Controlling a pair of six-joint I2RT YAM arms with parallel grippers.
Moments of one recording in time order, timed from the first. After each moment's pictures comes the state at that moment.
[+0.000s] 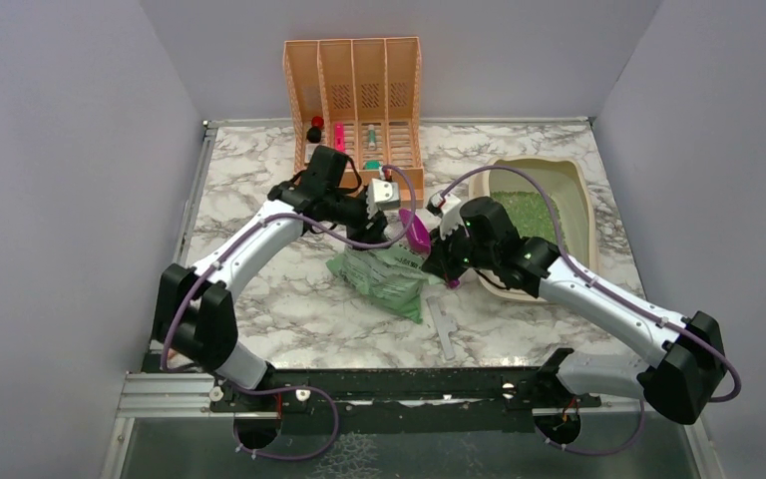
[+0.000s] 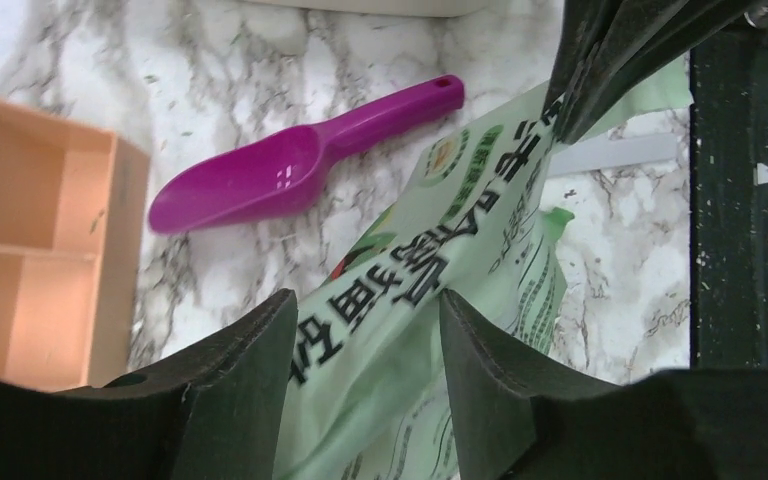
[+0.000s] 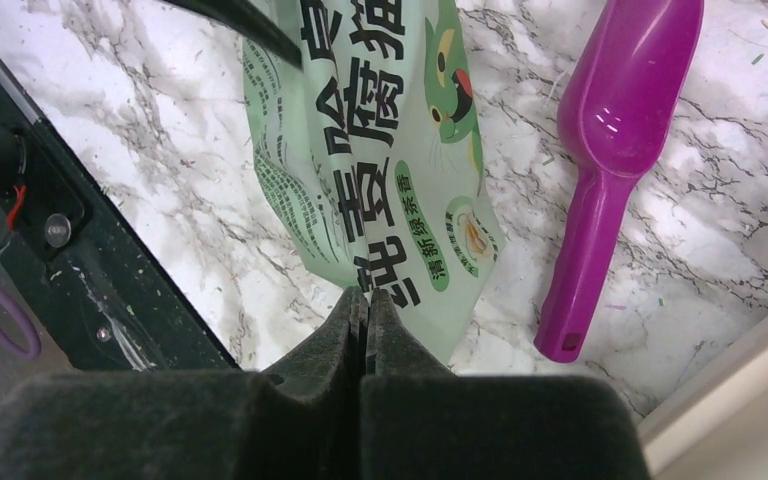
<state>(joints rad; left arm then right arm) -0.45 1.49 1.23 -0.56 0.81 0.68 0.75 1.19 0.92 -0.39 -0.22 0.16</state>
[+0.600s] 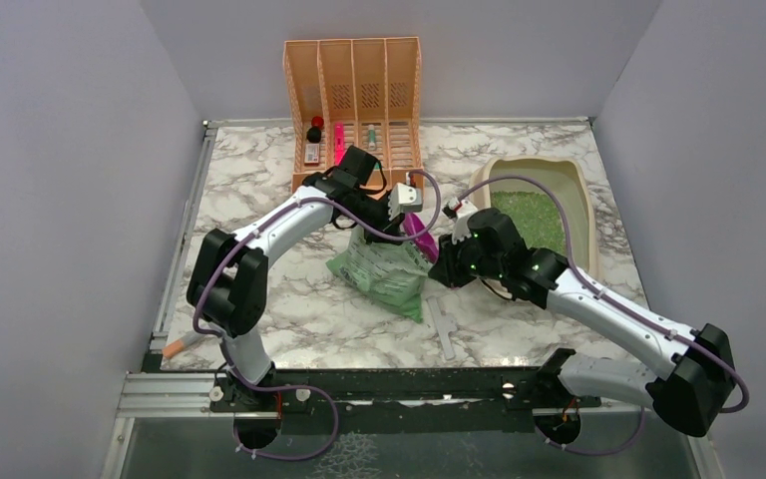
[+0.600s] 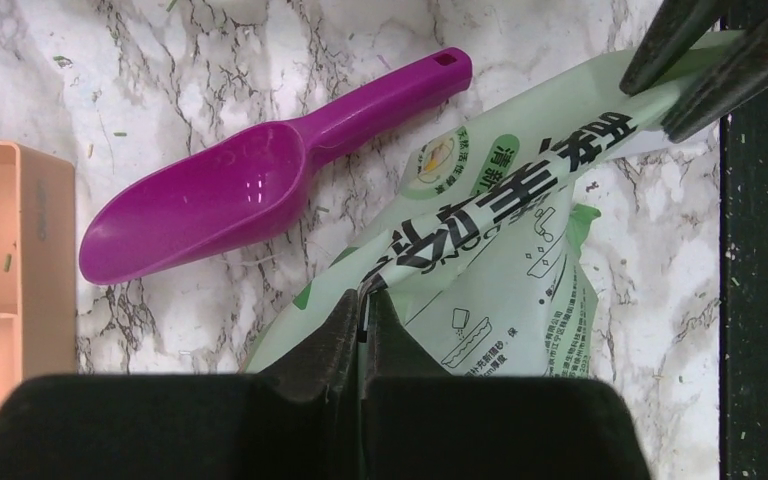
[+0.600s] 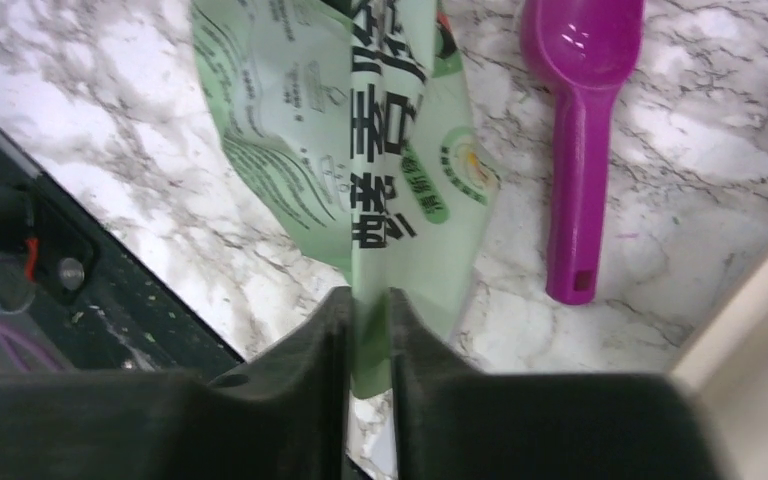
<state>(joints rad) -0.53 1.75 1.37 -0.61 0.79 0.74 0.75 1.11 0.83 -0.38 -0.14 0.31</state>
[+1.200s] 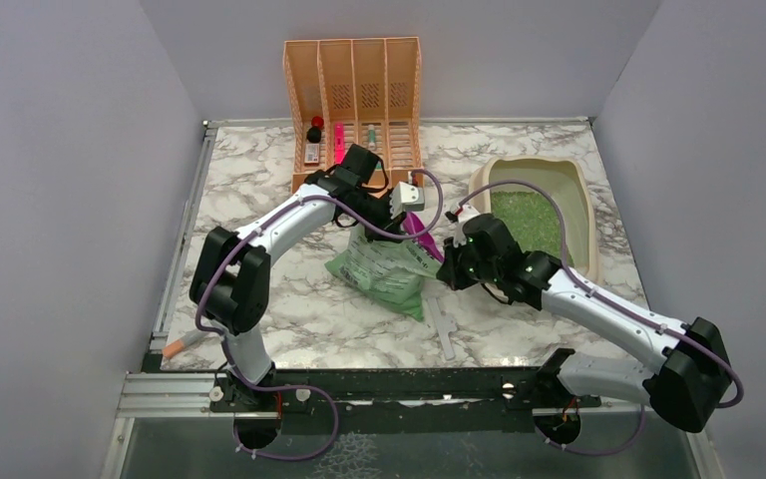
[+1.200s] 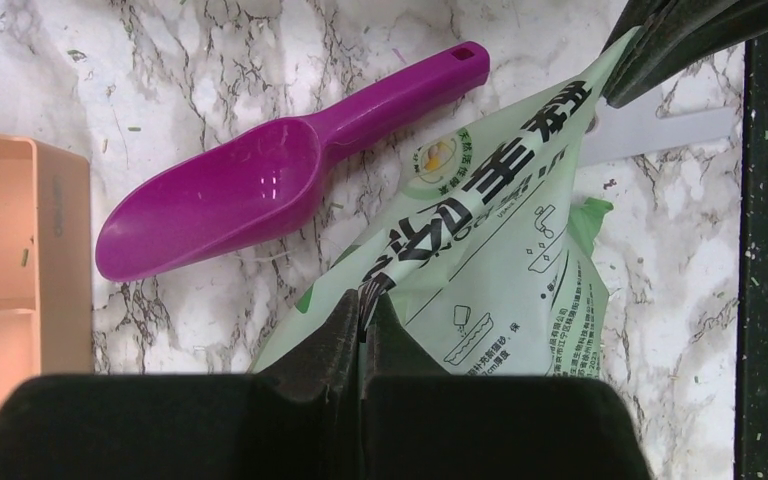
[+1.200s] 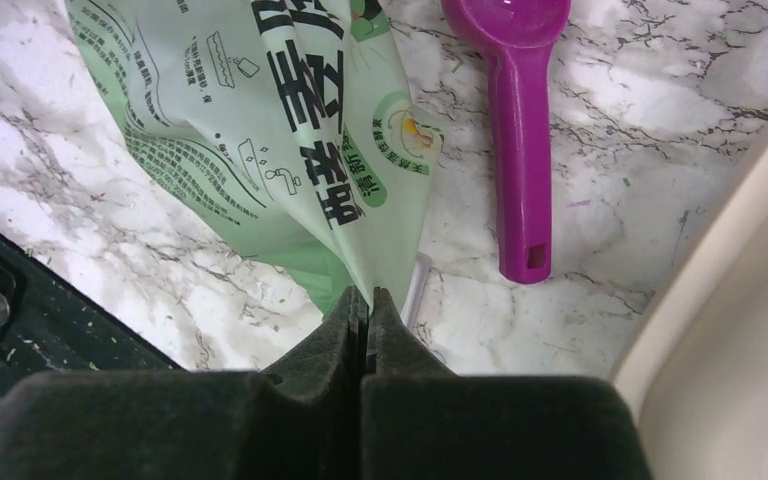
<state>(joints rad) -0.54 1.77 1.40 -0.63 0.77 0.74 0.75 1.13 0.78 -0.38 -0.02 0.35</state>
